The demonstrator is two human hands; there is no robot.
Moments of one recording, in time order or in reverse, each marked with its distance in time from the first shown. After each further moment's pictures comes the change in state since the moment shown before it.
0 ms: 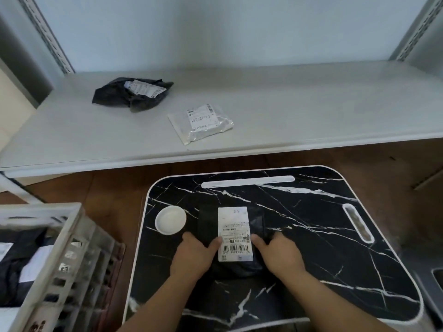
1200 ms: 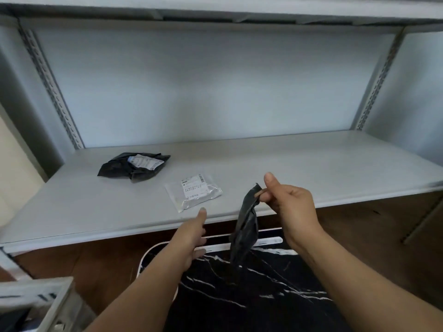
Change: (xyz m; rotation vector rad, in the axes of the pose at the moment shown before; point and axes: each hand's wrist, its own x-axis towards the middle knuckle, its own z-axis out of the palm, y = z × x) left_hand -0.004 0.140 -0.085 -0.646 -0.147 0.146; right_hand -0.034 -0.096 -0.183 1.246 0.181 -0.662
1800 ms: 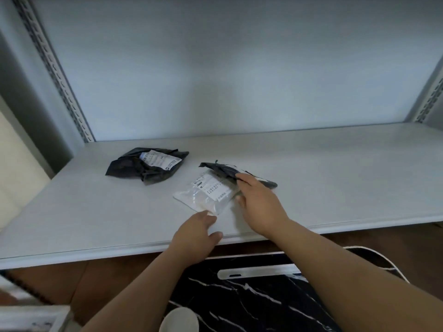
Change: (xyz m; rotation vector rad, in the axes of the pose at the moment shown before) left_hand 0.118 0.009 -0.058 1.112 0.072 0.495; right_hand 0.128 0.115 0.097 -1.273 -0.414 -0.476
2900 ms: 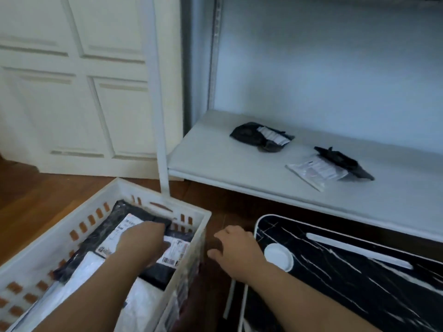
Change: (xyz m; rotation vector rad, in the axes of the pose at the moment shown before) left_hand -0.284 -0.242 -0.078 0.366 -0.040 -0.500; right_hand -0.141 -0.296 0.097 -0.125 -0.581 -0.252
